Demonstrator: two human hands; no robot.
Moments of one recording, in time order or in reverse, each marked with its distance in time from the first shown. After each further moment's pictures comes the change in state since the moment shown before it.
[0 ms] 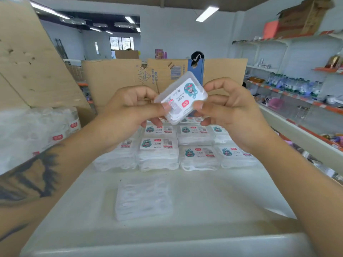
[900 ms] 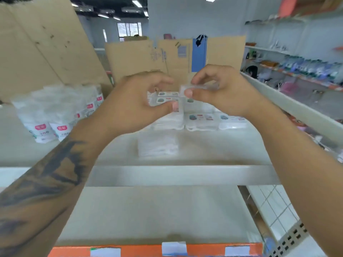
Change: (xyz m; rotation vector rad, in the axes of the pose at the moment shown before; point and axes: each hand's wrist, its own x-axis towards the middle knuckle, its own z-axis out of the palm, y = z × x) left_hand -0.078 0.025 0.003 0.625 0.070 0.209; right_hand -0.035 -0.022 0.010 -0.641 -0.111 -0.096
